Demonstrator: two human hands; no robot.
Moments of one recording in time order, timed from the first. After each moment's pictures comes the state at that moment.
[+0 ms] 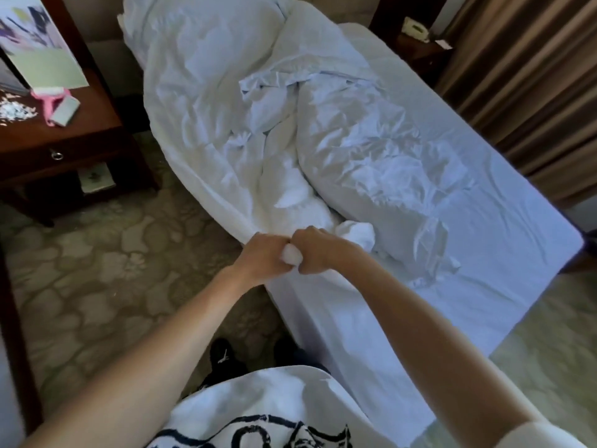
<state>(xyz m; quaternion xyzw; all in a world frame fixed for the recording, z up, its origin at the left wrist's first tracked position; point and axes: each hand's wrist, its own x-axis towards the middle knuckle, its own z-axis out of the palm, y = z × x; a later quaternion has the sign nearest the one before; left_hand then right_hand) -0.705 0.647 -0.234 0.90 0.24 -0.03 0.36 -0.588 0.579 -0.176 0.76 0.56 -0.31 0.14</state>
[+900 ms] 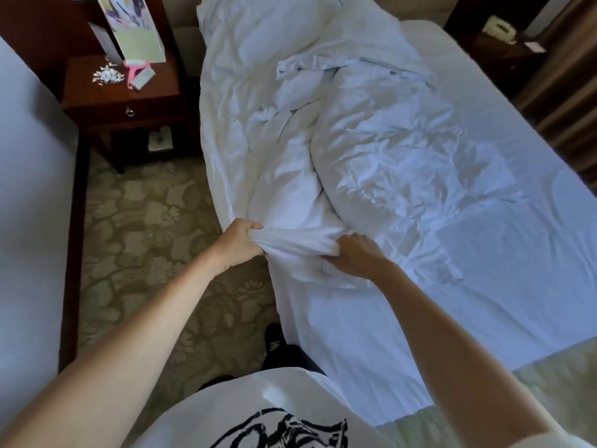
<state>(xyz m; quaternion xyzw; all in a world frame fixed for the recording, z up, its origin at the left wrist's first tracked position) -0.680 0.474 -0.228 0.71 0.50 0.06 0.50 -0.450 0.373 -0.227 0.77 0.58 -0.26 0.07</state>
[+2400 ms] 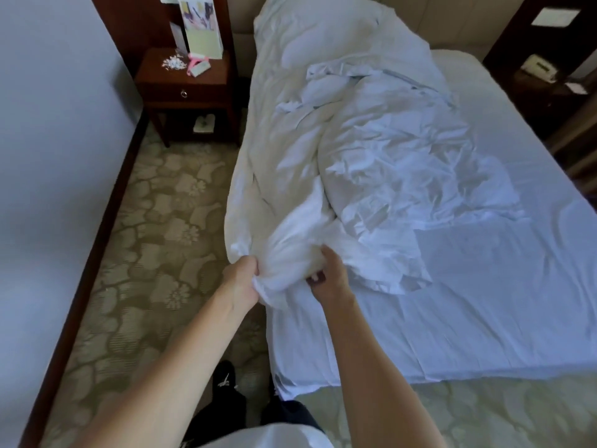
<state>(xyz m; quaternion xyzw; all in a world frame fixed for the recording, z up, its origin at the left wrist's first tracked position) -0.624 0.197 -0.235 0.12 0.71 0.31 0.62 -0.466 0.177 -0.268 0.56 -0.06 -0.61 -0.56</state>
